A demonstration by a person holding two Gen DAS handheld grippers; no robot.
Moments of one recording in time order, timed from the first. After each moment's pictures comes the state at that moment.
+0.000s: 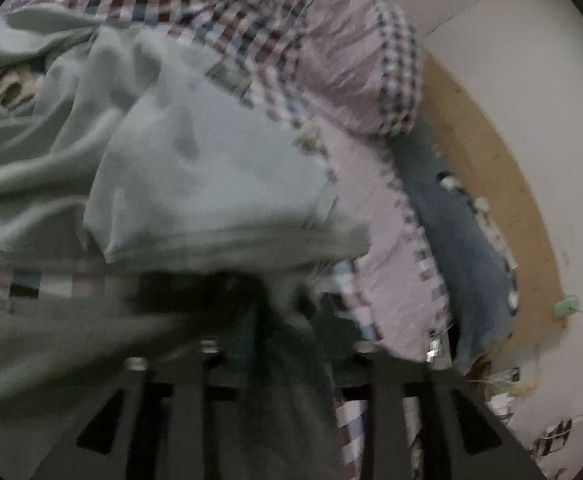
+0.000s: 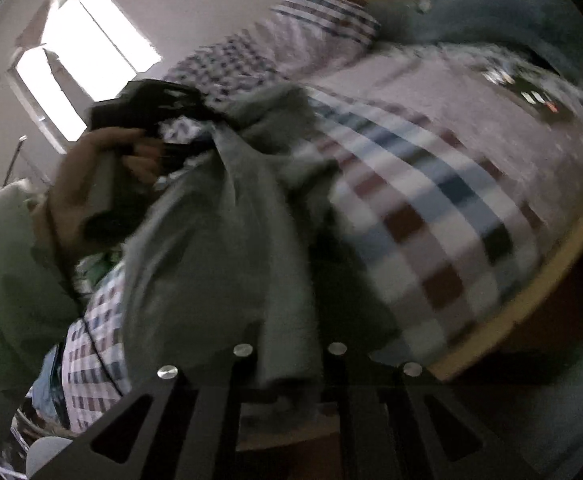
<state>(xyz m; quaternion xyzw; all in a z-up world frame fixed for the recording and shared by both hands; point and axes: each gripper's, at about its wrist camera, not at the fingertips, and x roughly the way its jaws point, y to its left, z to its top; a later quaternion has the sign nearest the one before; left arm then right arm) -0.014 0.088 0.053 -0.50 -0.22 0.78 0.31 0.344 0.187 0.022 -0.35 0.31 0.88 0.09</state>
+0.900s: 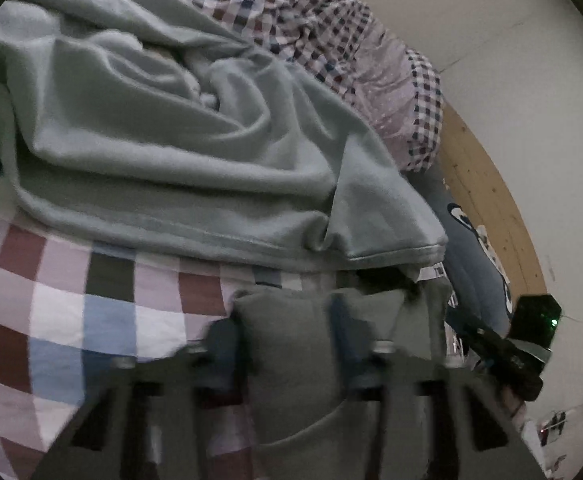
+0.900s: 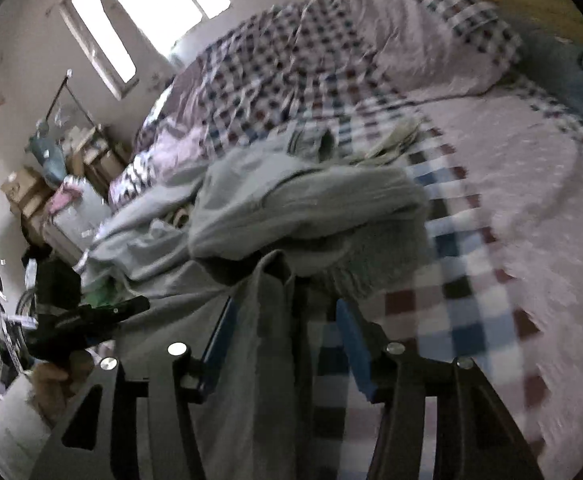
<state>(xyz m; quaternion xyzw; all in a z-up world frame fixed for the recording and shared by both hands) -0.016 -0.080 -0.015 -0.49 -0.26 0.78 0.29 0.087 0.255 0.066 -0.40 0.20 0.89 -0.11</state>
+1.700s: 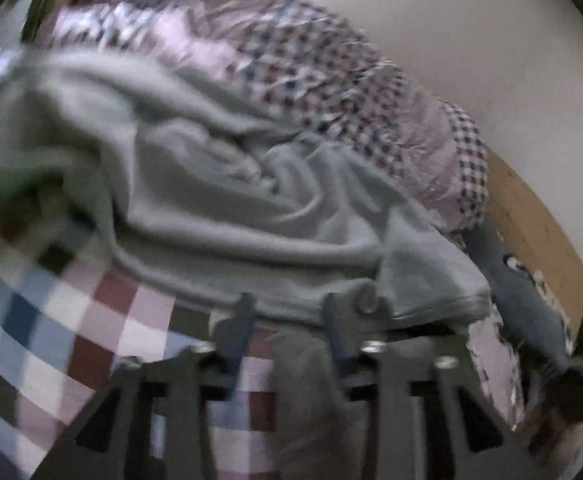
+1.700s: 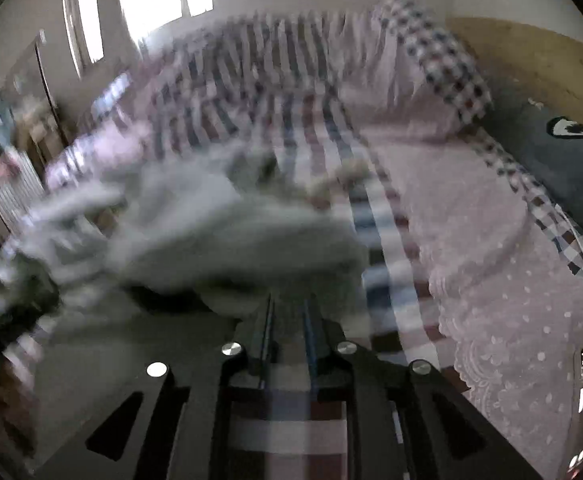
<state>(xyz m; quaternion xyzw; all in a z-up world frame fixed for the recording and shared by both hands) 0.019 -0.087 0.029 -0.38 -0.19 0.89 0.17 0.083 0.250 0.097 -0.35 0.11 0.93 0.00</state>
